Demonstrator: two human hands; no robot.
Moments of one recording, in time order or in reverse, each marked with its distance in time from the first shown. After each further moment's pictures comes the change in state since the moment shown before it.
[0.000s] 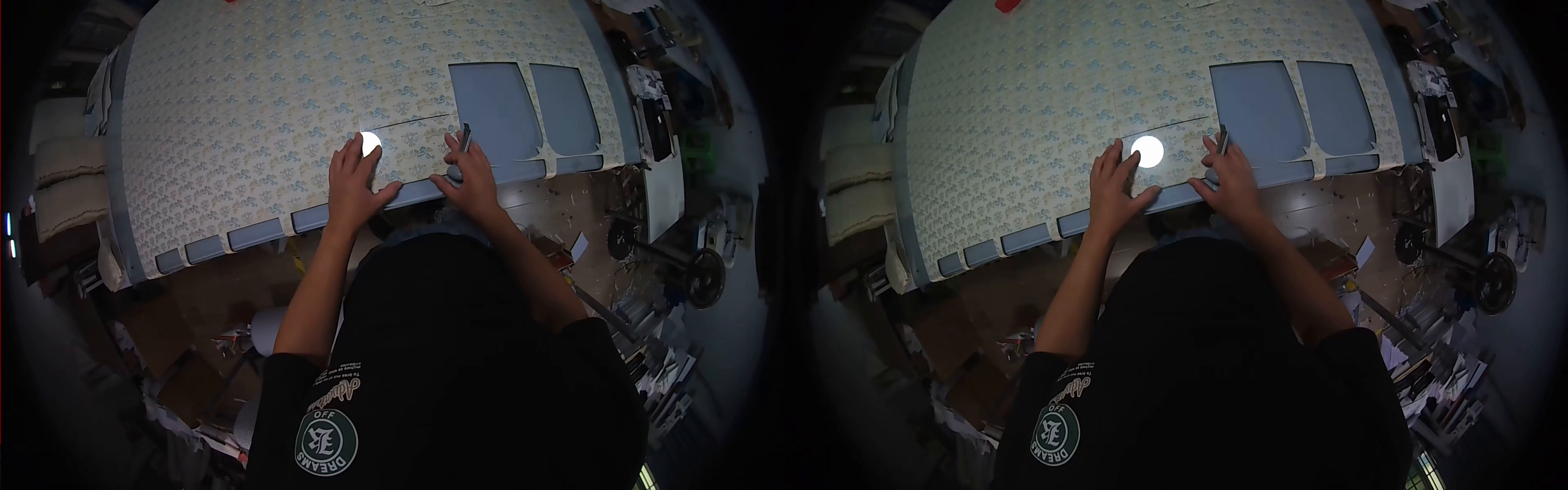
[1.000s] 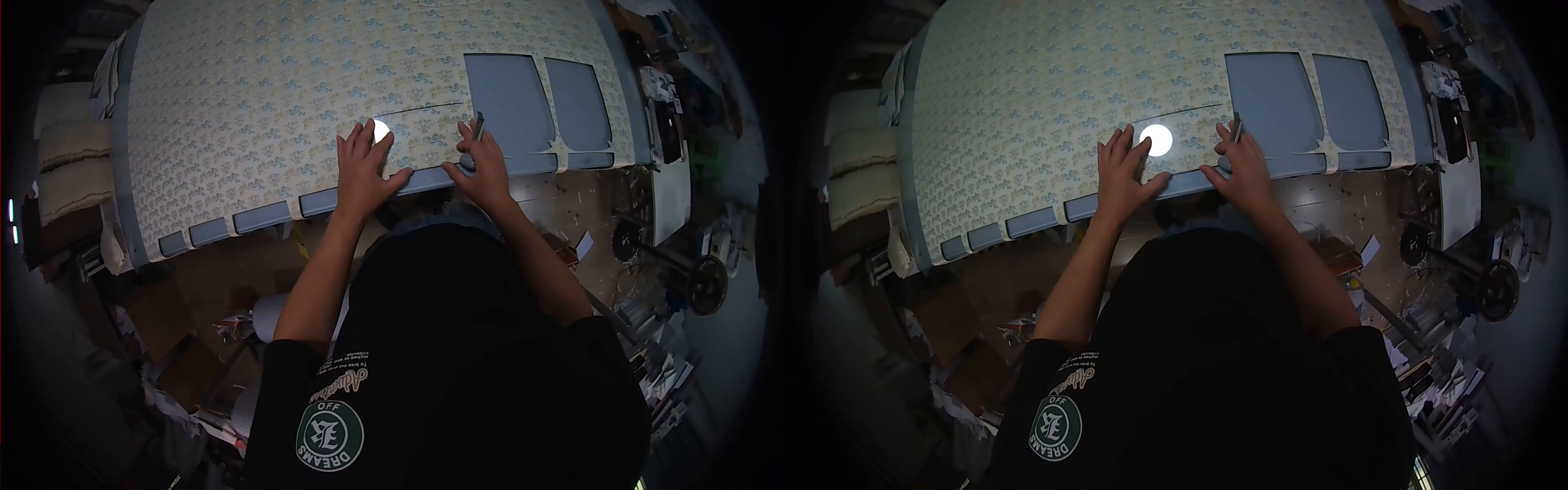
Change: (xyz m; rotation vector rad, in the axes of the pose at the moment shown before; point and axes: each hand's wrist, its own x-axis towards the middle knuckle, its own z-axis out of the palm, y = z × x) left_hand -0.004 -0.004 0.005 0.007 -0.014 -0.014; right_hand 0.000 0.002 0.001 -0.017 -0.001 -0.006
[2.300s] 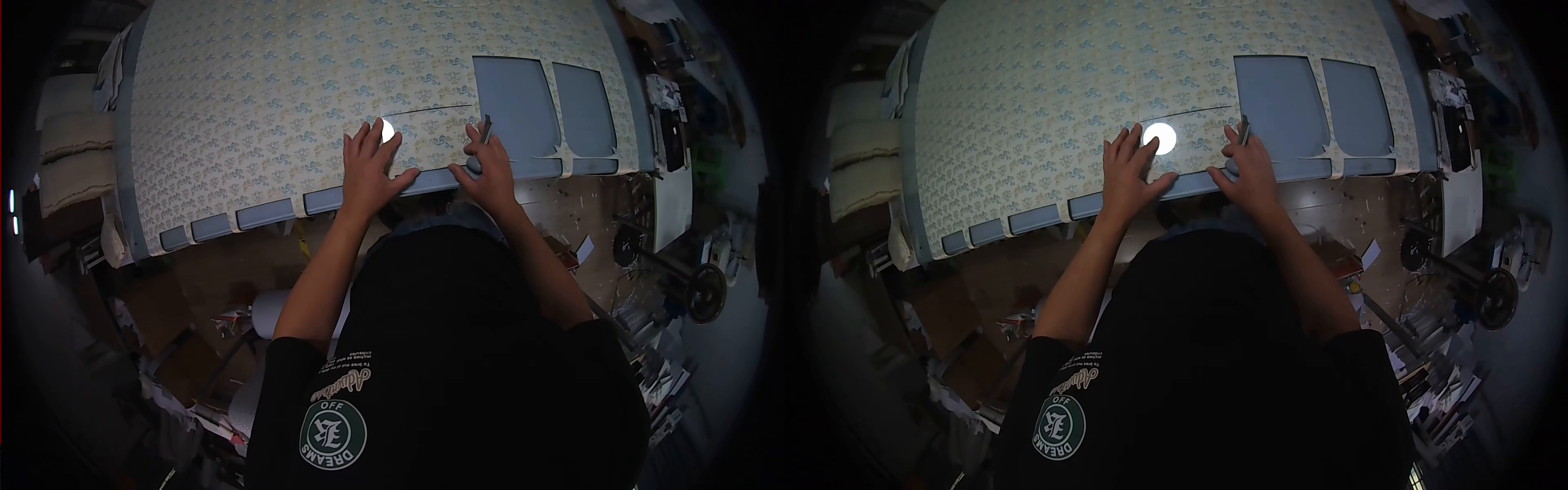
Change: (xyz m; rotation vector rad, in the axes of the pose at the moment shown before) left_hand -0.001 0.000 0.002 0.019 0.017 0.010; right_hand 0.001 -0.001 -0.002 0.035 0.008 -0.005
